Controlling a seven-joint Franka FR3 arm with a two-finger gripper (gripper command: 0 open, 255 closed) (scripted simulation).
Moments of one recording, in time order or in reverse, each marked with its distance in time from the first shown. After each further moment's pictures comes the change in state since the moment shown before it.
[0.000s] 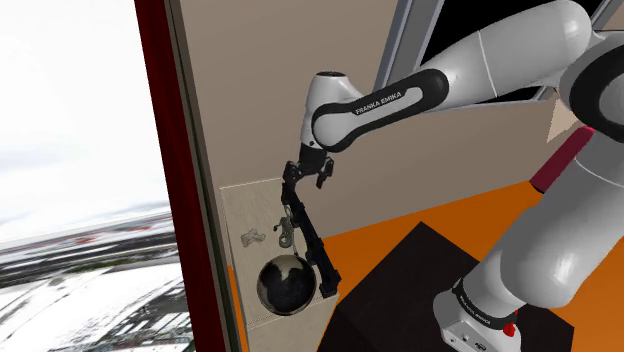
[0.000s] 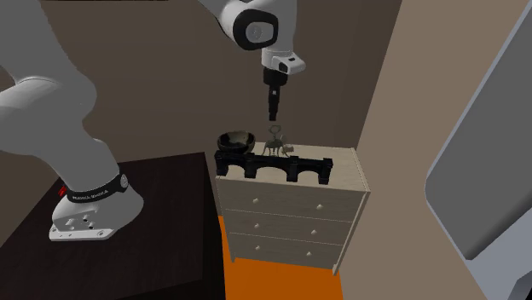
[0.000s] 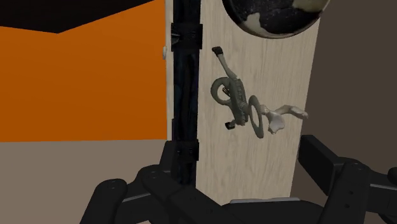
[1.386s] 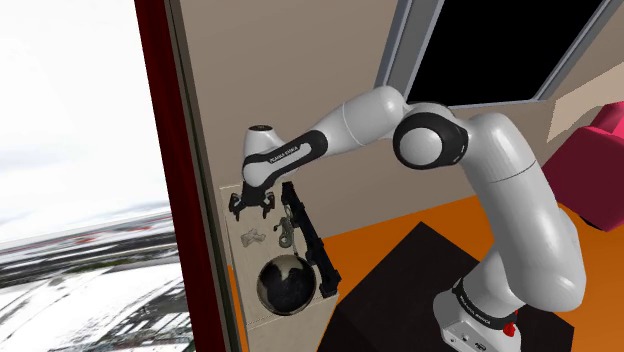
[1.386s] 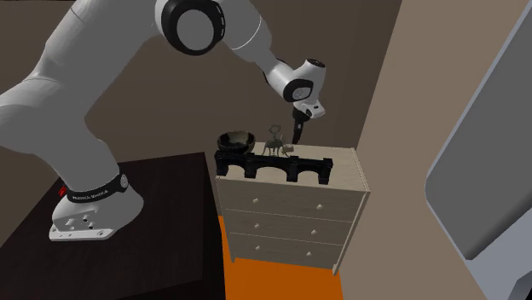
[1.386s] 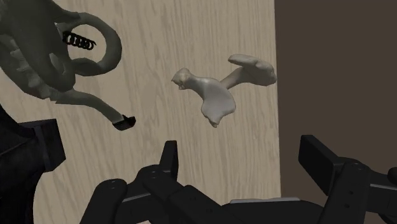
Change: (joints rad) arm 0.135 0.790 -0.021 0.706 -0.051 0.051 0.208
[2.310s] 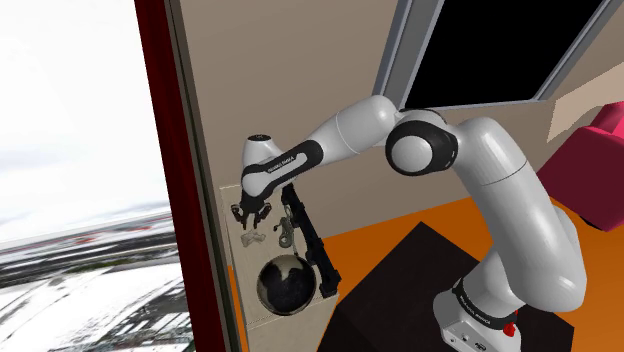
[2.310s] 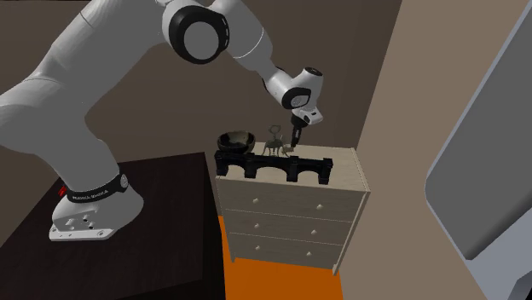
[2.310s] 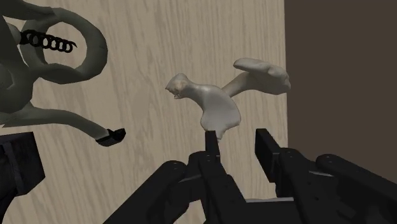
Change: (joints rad) arm 0.013 0.060 -0.003 0.024 -0.003 0.038 0.004
